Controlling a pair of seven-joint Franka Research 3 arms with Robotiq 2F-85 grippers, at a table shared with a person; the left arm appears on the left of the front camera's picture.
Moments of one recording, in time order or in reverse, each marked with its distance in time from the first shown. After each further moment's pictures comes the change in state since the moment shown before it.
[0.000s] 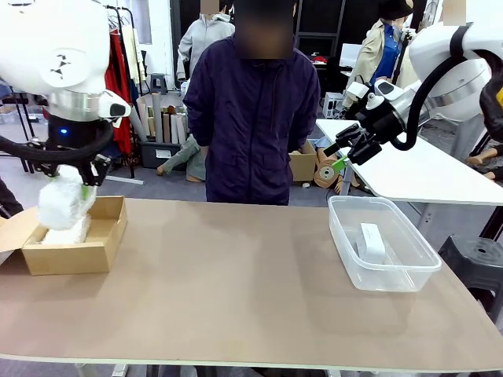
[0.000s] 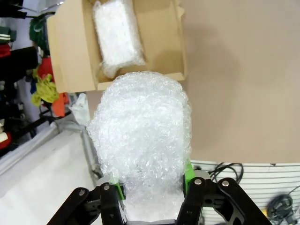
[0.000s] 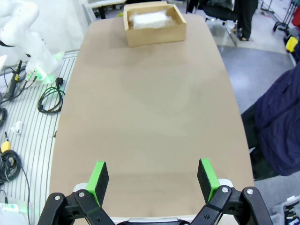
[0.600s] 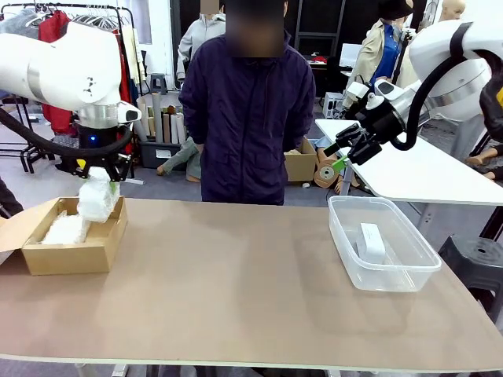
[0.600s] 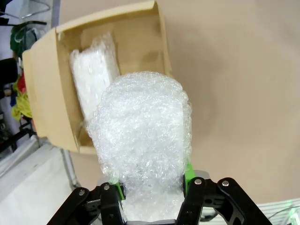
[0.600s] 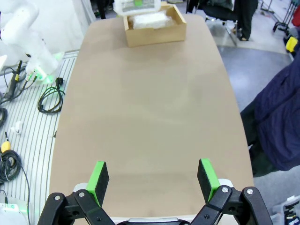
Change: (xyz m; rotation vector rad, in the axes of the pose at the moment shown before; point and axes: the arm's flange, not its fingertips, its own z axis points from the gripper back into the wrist) left arm 0.104 0.006 -0.056 -0.099 -0.035 0.059; right arm 0.000 0.000 0.000 0.000 0.000 0.000
